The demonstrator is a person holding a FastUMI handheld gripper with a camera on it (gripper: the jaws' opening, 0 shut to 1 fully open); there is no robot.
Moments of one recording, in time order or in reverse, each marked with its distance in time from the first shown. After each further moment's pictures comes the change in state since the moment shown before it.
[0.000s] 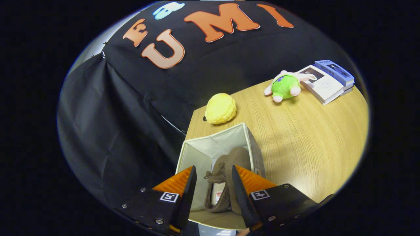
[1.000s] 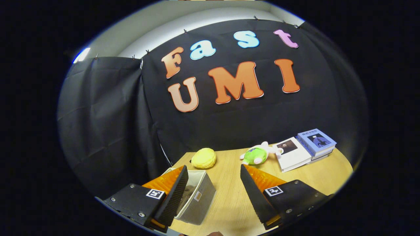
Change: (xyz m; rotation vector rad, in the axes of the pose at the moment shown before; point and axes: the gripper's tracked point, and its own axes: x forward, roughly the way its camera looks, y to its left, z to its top) arm -0.173 -0.078 0.097 -0.376 -0.524 -0.001
